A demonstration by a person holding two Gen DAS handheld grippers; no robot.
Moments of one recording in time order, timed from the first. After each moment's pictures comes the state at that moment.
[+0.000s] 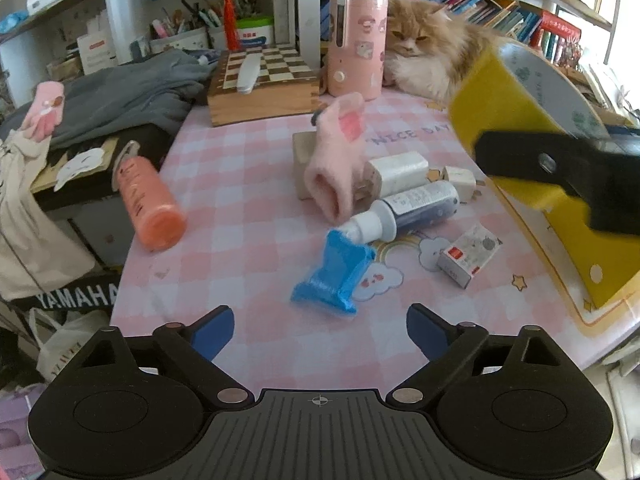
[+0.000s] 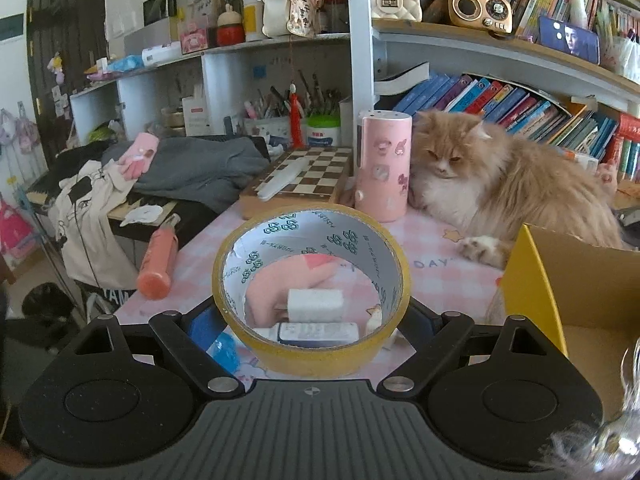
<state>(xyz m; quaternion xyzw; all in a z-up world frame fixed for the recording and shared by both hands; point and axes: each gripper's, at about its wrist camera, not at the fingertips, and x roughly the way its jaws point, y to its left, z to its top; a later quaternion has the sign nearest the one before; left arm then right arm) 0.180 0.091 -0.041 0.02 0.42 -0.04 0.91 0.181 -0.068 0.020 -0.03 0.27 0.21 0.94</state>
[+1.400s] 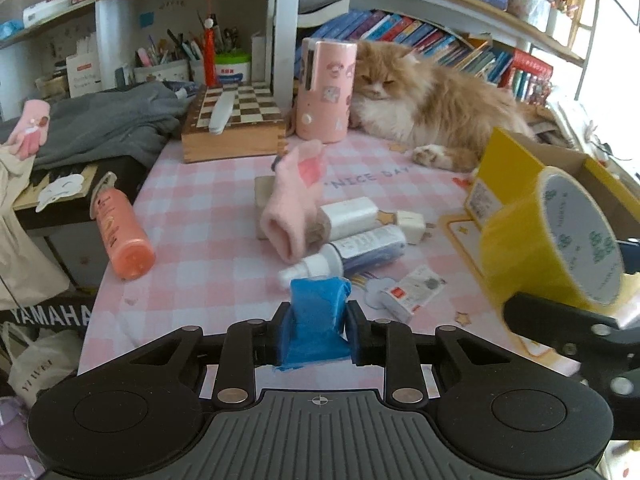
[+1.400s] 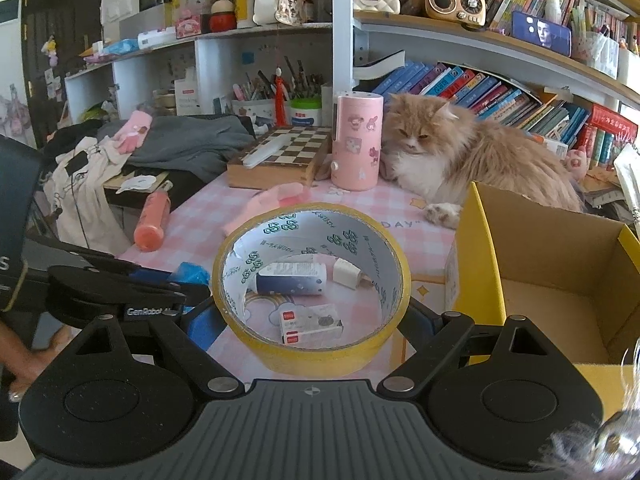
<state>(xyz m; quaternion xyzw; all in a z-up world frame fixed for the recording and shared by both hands) 0.162 0.077 -0.017 -0.01 0.37 -0.08 0.92 0.124 -0.098 0.013 -0.05 0.28 0.19 0.94</state>
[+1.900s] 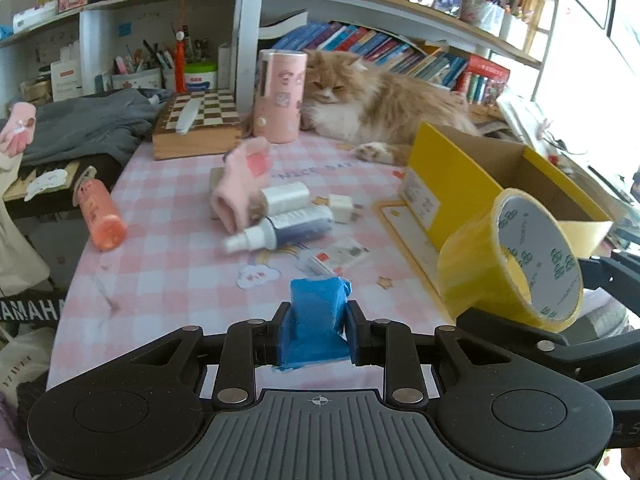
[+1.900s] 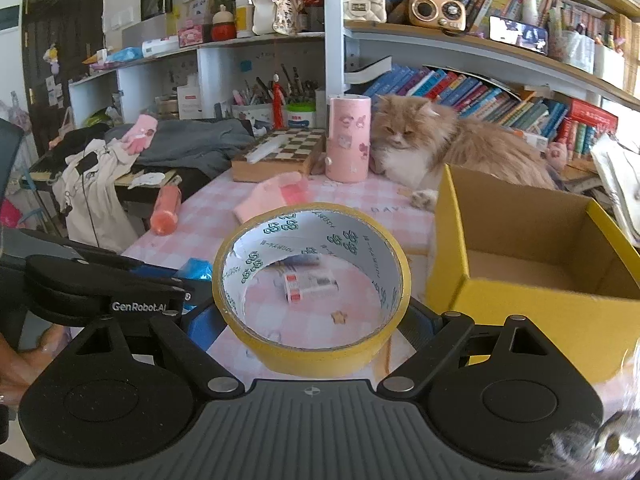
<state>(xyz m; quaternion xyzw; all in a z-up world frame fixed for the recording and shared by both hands) 0.098 0.051 -0.005 -0.03 0.36 -0.12 0.93 0.064 -0.118 0.015 -0.04 0.28 0.17 0.94</state>
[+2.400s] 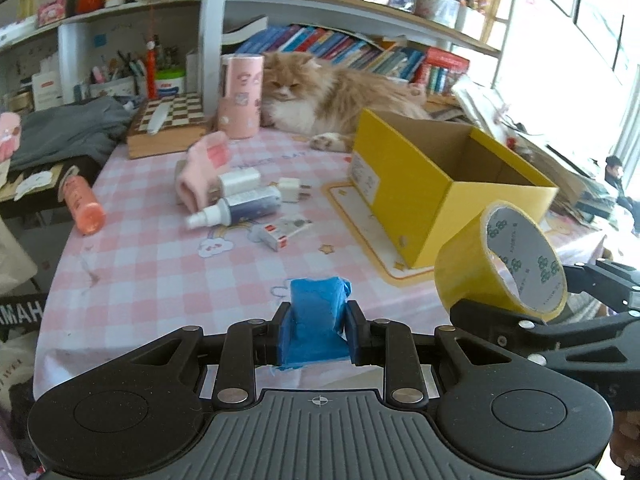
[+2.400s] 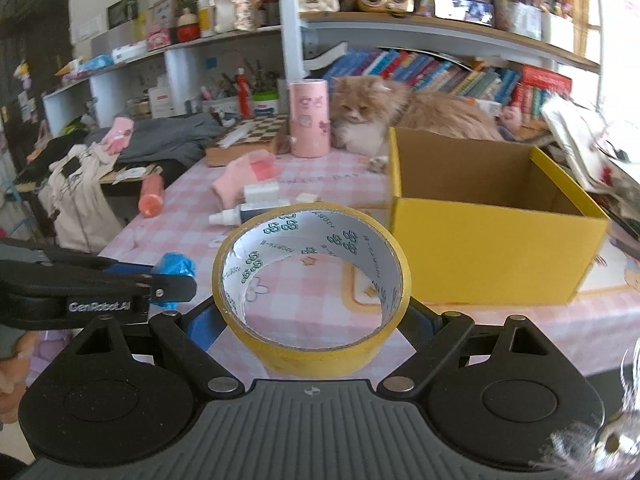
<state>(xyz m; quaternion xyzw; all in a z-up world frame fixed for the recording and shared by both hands) 0.044 0.028 0.004 -0.01 0.35 -0.16 0.92 0.005 -0.152 0.013 0.00 0.30 0.12 0.95</state>
